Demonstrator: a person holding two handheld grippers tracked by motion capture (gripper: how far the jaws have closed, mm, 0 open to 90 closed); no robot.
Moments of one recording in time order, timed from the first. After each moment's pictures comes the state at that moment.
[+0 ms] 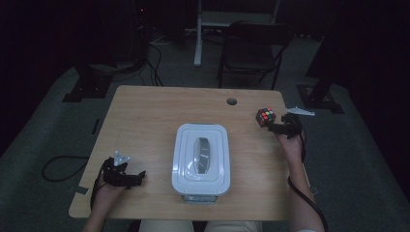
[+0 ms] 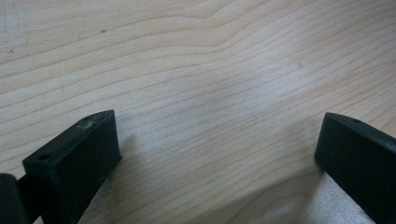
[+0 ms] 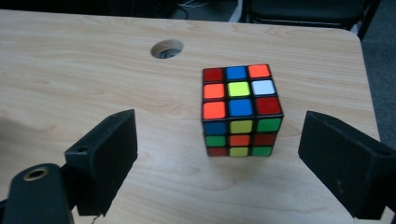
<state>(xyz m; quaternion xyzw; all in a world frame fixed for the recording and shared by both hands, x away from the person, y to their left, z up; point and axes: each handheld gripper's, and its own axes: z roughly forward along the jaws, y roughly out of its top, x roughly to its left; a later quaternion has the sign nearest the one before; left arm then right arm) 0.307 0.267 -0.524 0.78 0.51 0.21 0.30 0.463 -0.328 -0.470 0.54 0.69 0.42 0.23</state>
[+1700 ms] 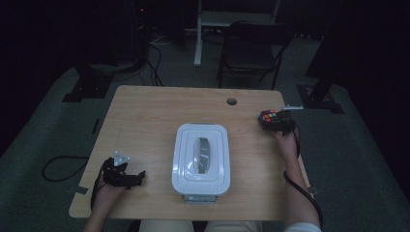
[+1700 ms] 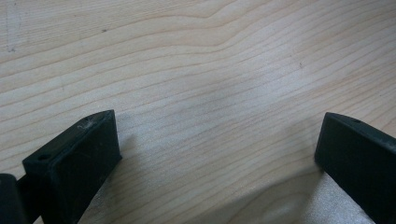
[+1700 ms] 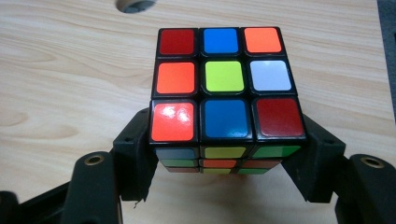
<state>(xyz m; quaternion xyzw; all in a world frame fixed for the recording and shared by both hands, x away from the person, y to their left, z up) 0.307 0.267 -0.524 0.78 0.51 0.21 0.30 0.491 -0.318 -0.486 0.57 0.72 0.34 0.21</state>
